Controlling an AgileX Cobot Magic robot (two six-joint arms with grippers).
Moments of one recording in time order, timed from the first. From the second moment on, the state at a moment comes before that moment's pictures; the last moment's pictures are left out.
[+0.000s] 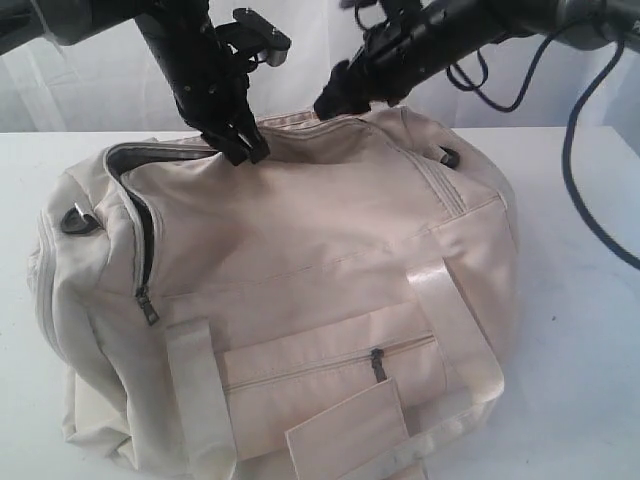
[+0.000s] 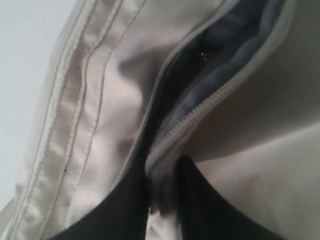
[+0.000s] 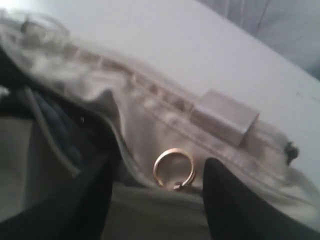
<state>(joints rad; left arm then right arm) -0.50 2.09 -2.07 0.01 1.19 0.45 0.40 2.13 -1.95 0.69 0.89 -0.86</state>
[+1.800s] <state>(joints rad) -0.50 2.09 -1.91 -0.16 1.11 0.56 0.50 2.27 -2.00 0.37 0.67 -0.76</state>
